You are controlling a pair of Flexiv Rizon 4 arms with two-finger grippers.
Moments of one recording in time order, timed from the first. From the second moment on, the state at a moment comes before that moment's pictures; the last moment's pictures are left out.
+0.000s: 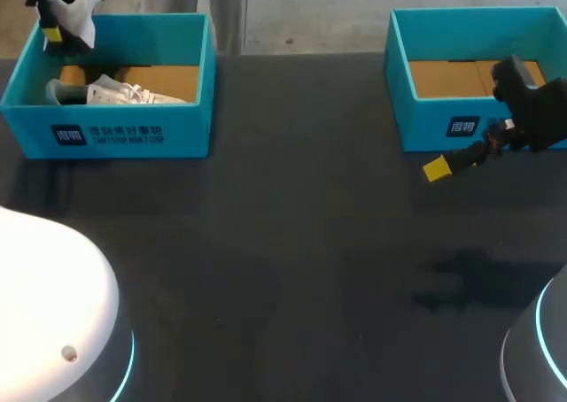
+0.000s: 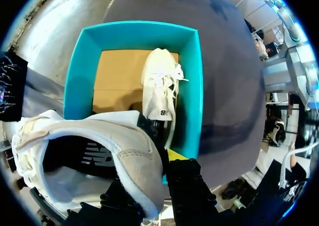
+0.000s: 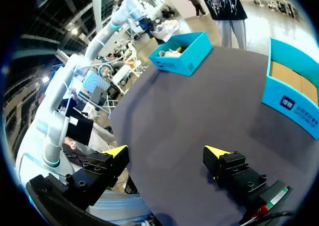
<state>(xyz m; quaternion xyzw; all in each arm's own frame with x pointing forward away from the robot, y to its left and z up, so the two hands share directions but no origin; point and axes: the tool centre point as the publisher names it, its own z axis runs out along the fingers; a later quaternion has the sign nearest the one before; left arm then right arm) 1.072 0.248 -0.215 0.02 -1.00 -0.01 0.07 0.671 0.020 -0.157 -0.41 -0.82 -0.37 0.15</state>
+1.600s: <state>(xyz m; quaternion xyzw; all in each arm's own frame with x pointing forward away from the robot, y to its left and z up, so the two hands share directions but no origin) 1.086 0.264 -0.195 -0.17 -0.98 -0.04 0.08 0.671 0.020 -0.157 -0.41 -0.82 -0.37 0.15</state>
